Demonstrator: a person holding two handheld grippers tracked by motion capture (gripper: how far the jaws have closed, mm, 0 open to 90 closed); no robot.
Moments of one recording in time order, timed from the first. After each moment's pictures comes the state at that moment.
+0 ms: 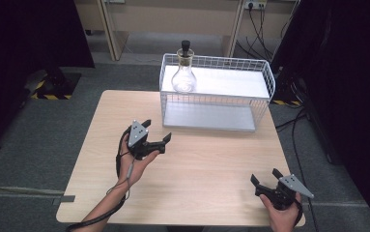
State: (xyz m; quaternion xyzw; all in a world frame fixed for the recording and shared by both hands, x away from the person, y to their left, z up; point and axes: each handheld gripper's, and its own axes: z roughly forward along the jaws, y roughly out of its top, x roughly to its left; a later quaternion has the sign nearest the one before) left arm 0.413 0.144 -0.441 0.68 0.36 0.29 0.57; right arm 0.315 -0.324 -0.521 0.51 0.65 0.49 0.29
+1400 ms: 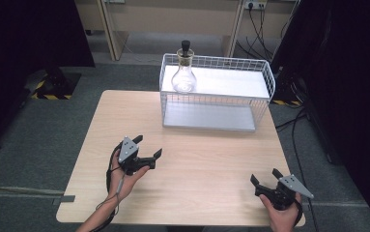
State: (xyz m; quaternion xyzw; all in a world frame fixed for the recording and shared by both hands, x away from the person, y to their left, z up) left arm 0.384 0.170 -0.482 0.69 0.37 0.27 0.56; right arm 0.314 -0.323 -0.521 0.51 0.65 0.49 0.29
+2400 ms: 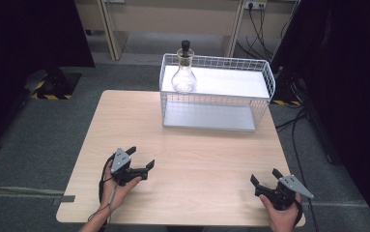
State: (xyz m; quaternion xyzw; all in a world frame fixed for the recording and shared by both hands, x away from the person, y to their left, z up) left arm 0.364 0.196 -0.518 0.70 0.39 0.25 0.54; right arm 0.314 -0.323 -0.521 0.51 0.65 0.49 0.29
